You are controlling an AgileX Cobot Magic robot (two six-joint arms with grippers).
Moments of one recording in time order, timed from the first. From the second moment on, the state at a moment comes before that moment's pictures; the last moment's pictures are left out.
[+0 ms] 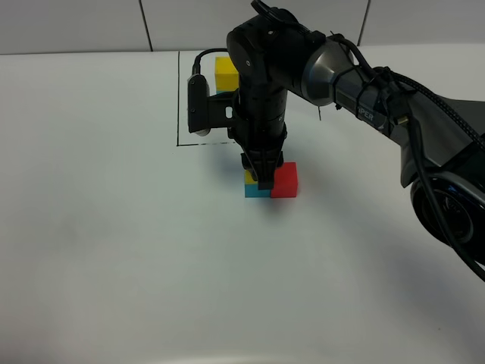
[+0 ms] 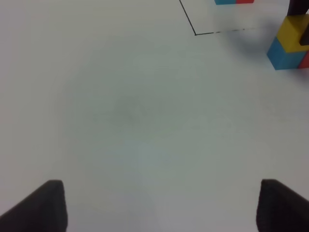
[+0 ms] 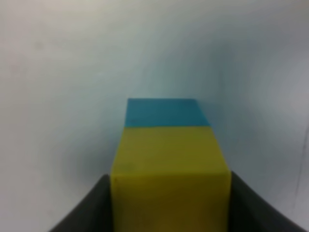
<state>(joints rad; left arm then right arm) -0.05 -0.01 -0.51 -0.16 1.05 0.07 0.66 2.35 -2.03 -0.02 1.22 -0.92</state>
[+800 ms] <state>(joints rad) -0.05 -0.01 -0.51 -0.16 1.05 0.07 0.66 2.35 -2.03 -0.01 1.22 -0.92</state>
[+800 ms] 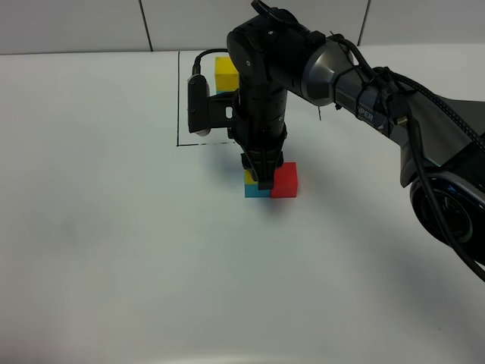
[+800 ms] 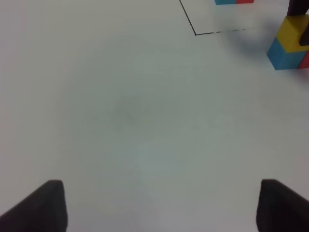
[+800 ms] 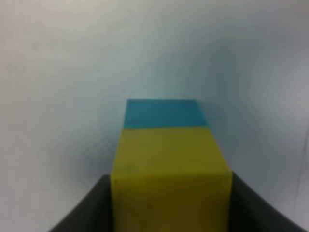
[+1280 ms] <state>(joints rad) -0.05 -0.01 -0.51 -0.16 1.05 0.07 0.66 2.37 -2.03 -0.02 1.22 -0.90</state>
